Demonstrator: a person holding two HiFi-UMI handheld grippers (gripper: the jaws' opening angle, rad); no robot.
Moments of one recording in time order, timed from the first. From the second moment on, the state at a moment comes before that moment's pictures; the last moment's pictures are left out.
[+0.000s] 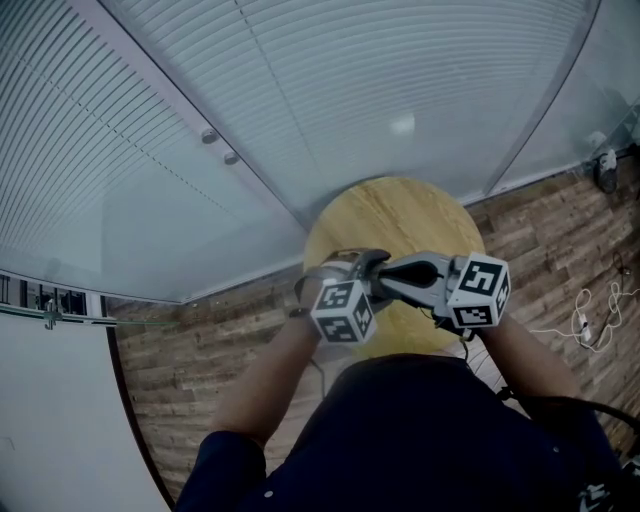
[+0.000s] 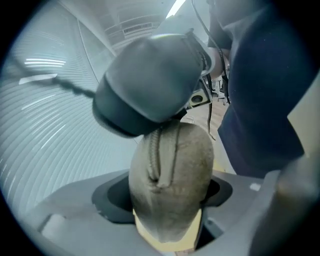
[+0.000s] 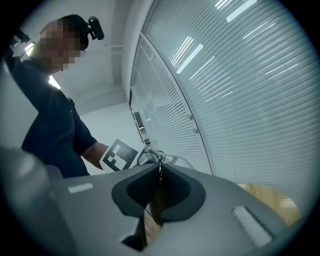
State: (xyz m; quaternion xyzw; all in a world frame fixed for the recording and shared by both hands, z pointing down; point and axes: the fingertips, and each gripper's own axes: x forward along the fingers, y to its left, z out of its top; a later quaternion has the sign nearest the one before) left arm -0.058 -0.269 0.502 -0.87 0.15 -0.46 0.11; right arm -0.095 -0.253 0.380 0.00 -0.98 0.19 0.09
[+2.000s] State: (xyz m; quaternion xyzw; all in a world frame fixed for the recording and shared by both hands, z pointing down) left arm -0.040 -0.252 0.371 -0.98 0.12 -0.02 -0.18; right arm -0.024 -0.273 0.302 0.02 -0.96 0.18 -0.21
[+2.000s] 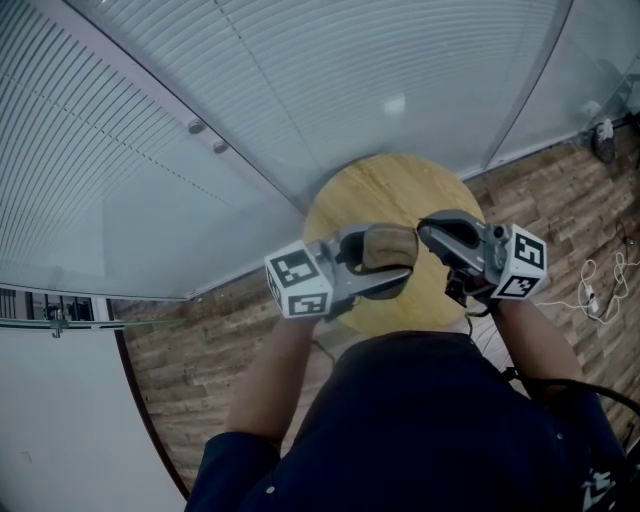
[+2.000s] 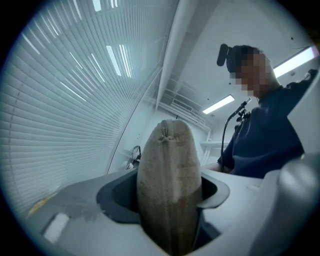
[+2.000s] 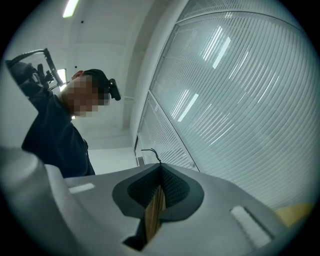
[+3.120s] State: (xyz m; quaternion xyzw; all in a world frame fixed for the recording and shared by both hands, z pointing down) left arm -0.079 -0.293 0.291 -0.89 0.14 0.29 -0.32; right arm -0.028 -0.272 0.285 0.02 -0.96 0.15 -0.23
